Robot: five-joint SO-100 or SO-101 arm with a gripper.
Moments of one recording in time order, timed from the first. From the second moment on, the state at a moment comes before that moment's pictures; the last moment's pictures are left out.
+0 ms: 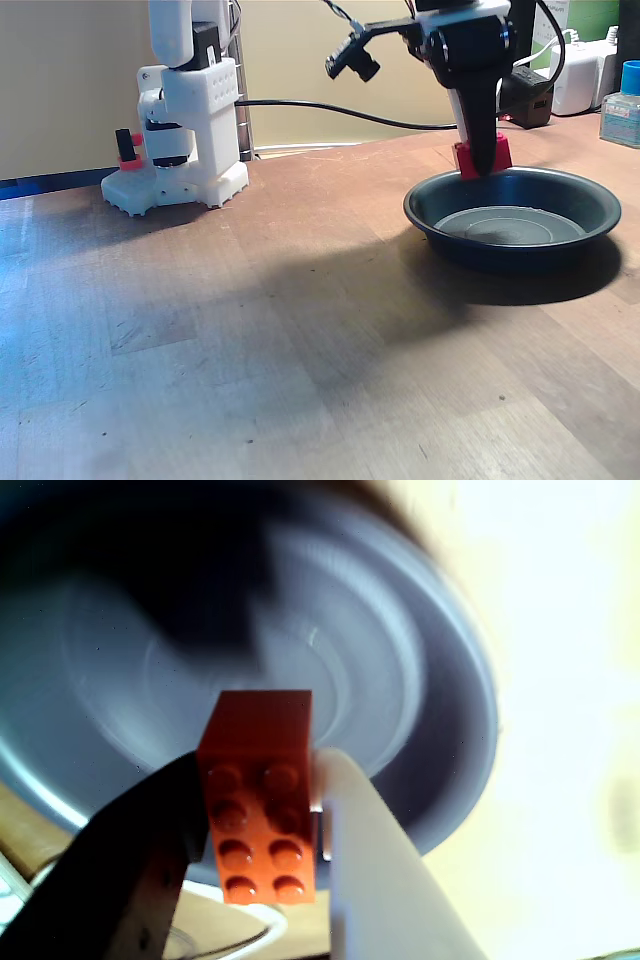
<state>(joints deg) -60.7 80.8 86.8 77.1 68.6</state>
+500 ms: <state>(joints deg) -59.1 65.8 75.6 73.9 70.7</state>
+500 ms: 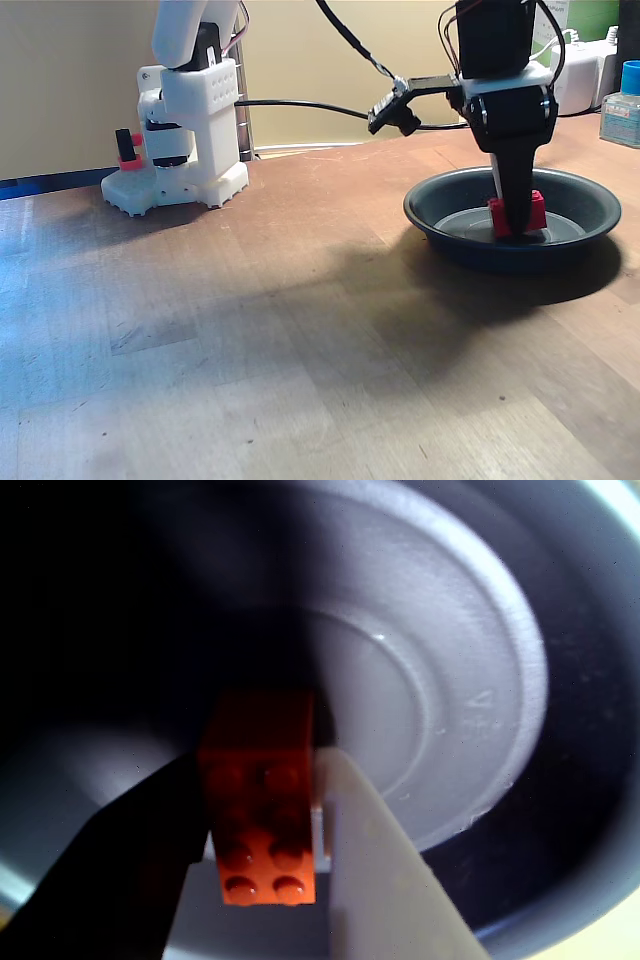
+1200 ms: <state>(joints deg) -57.7 66.4 71.4 84.4 65.6</state>
